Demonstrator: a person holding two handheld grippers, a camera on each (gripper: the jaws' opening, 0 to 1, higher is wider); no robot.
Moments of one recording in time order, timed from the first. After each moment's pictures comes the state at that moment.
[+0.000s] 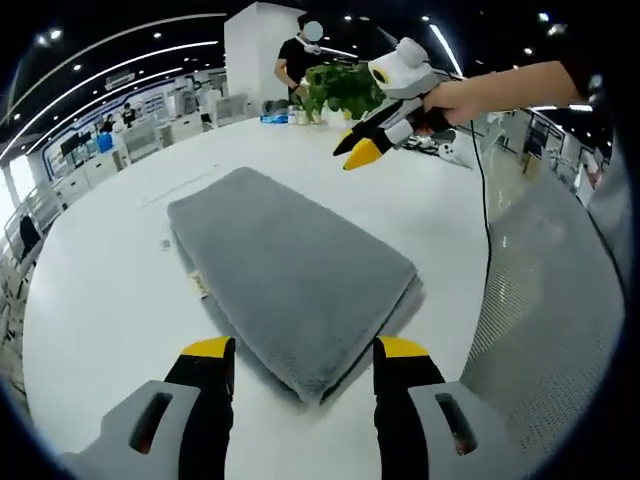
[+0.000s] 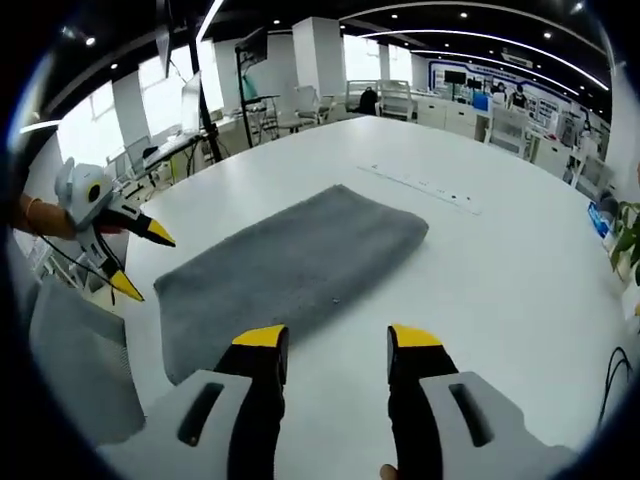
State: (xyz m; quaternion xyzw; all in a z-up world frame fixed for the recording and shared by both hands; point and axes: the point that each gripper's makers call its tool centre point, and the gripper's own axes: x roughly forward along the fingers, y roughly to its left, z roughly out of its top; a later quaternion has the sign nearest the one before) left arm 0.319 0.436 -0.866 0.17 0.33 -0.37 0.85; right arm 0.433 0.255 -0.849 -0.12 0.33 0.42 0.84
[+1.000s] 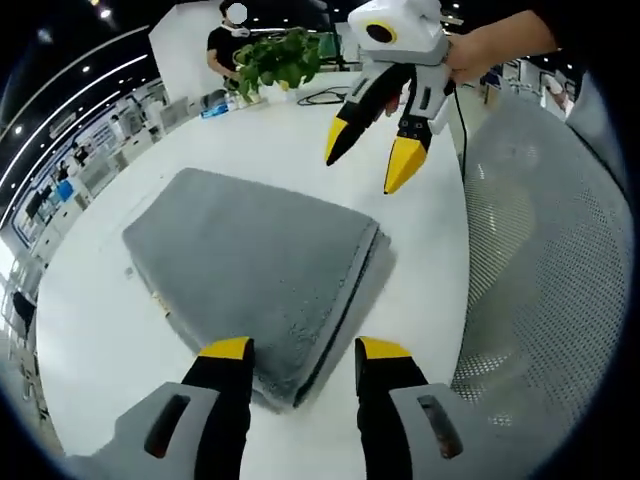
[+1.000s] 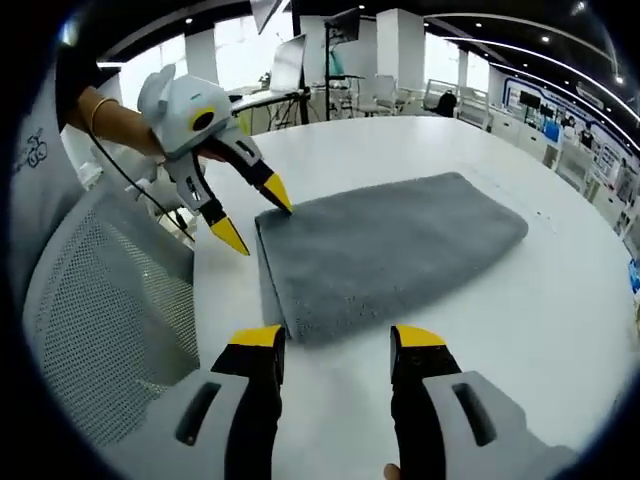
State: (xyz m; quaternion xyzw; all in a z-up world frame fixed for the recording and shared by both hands) left arm 0.301 0.420 -0.893 0.29 0.32 -0.43 0.79; right arm 0.317 0.307 -0.873 -0.20 0.30 0.54 0.76
